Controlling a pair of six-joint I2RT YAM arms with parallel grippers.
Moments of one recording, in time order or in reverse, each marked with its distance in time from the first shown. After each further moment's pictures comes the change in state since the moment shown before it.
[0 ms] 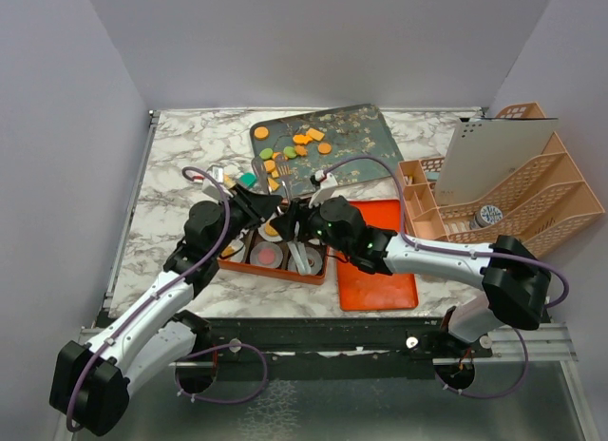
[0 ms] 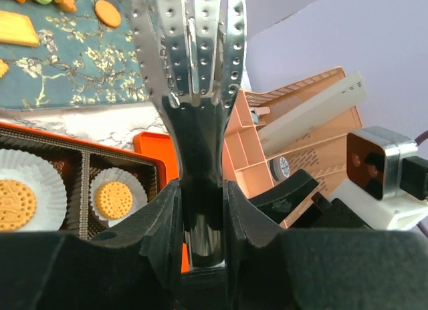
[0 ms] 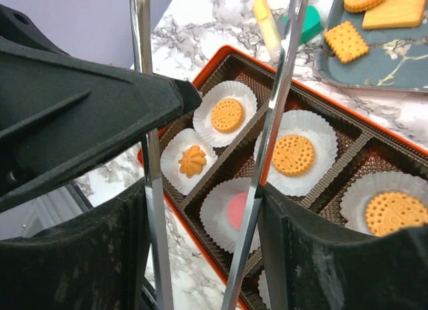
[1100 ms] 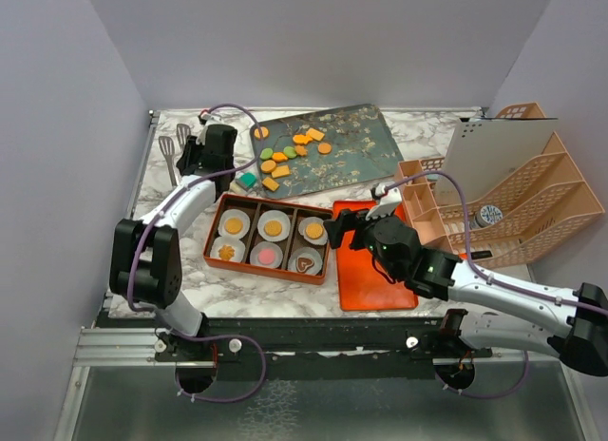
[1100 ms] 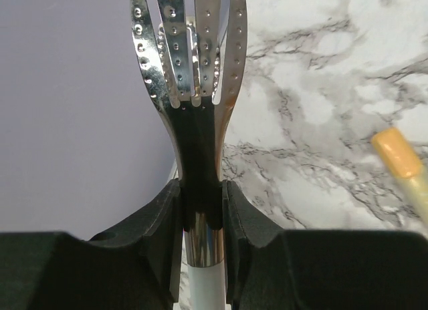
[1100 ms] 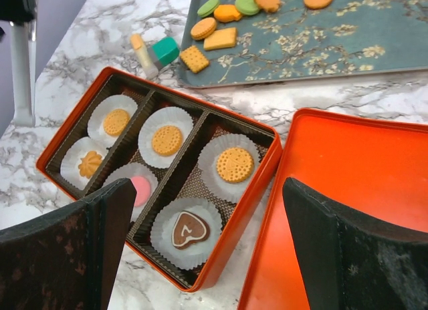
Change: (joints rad) left arm 0.233 0.714 0.643 -0.419 -0.940 1.090; right arm 0.001 -0.460 -0.225 -0.275 0.352 -0.111
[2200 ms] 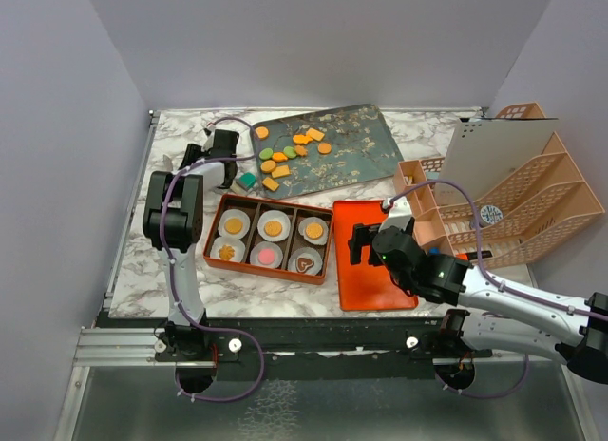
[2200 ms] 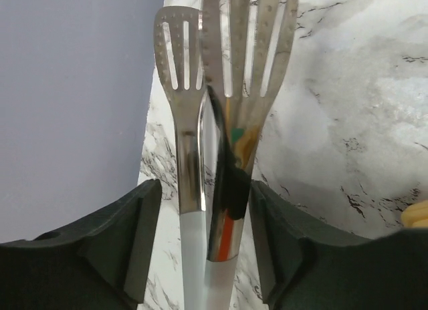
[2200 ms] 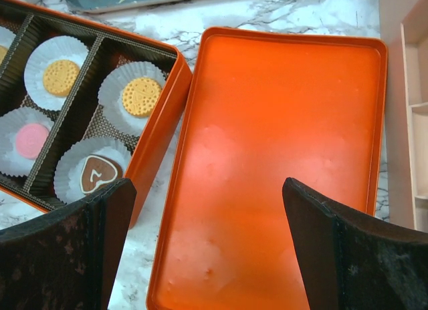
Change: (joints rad) left arm 0.120 0.531 0.229 0.020 -0.042 0.055; right arm 0.000 -0.115 -0.051 -0.367 0.104 0.089
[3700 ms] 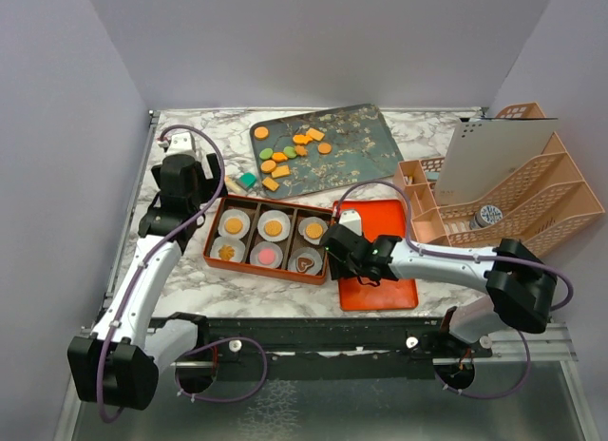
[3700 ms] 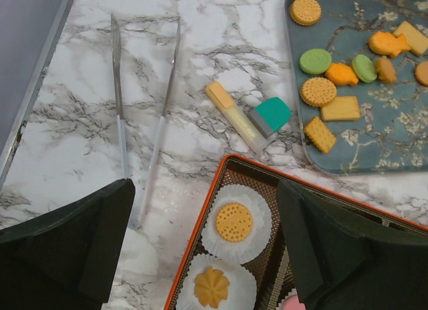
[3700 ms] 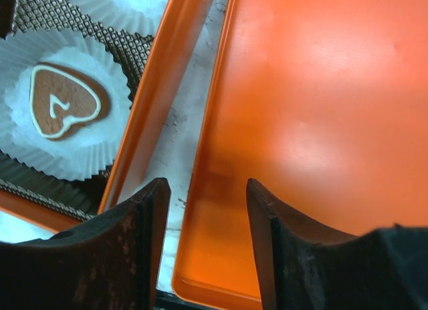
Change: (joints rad) left arm -0.026 -1.046 -0.463 -0.189 0.636 -0.442; right arm 0.000 0.521 0.183 -0.134 -0.291 0.145
